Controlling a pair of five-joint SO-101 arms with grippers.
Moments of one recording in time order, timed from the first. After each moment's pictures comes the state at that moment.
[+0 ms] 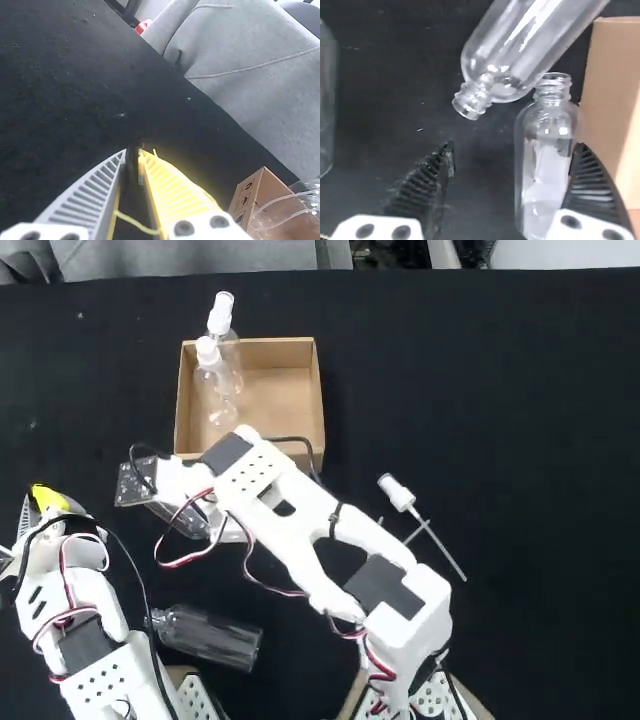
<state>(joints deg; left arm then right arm) -36.0 -104.0 96.0 28.5 26.7 -45.7 18.2 -0.5 76.1 44.0</state>
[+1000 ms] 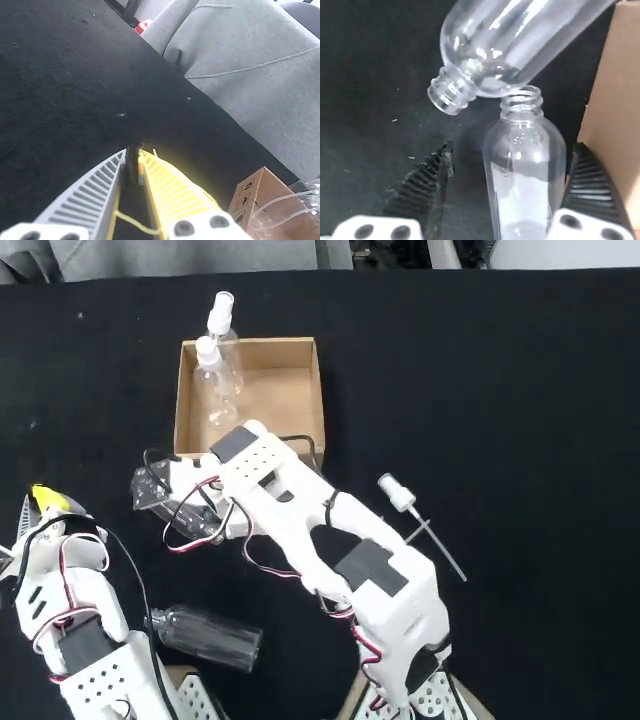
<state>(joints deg) -36.0 -104.0 96.0 28.5 26.7 -42.4 24.7 -2.2 75.0 52.4</state>
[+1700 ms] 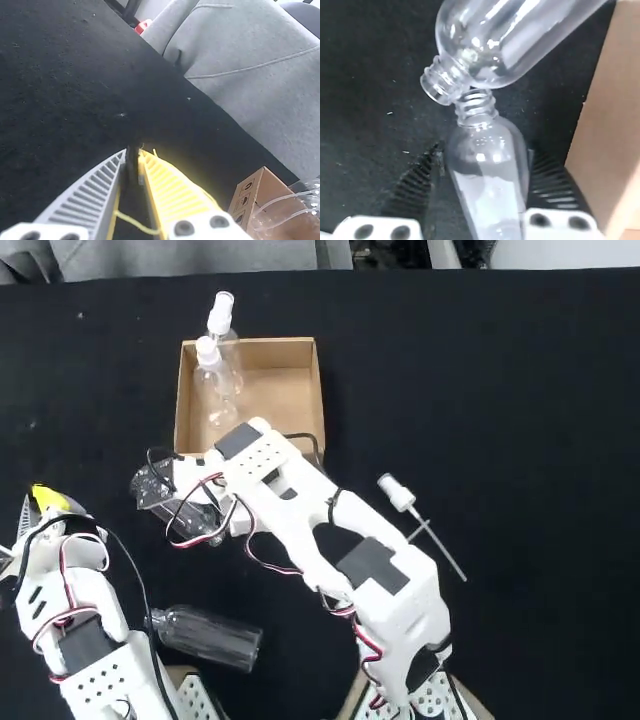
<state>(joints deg) -36.0 -104.0 96.0 28.5 26.7 -41.5 24.7 -2.2 74.9 54.0</state>
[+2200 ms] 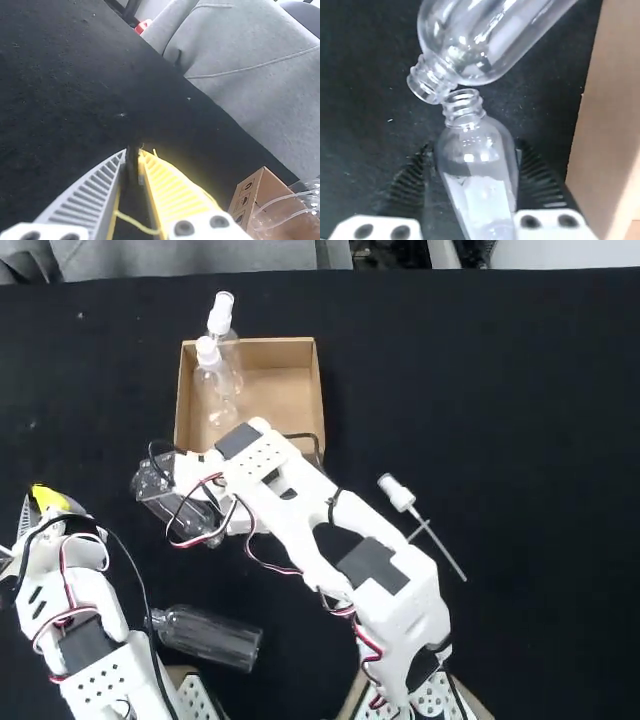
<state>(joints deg) -36.0 -104.0 96.0 28.5 26.7 -41.5 24.7 -2.2 75.0 48.5</state>
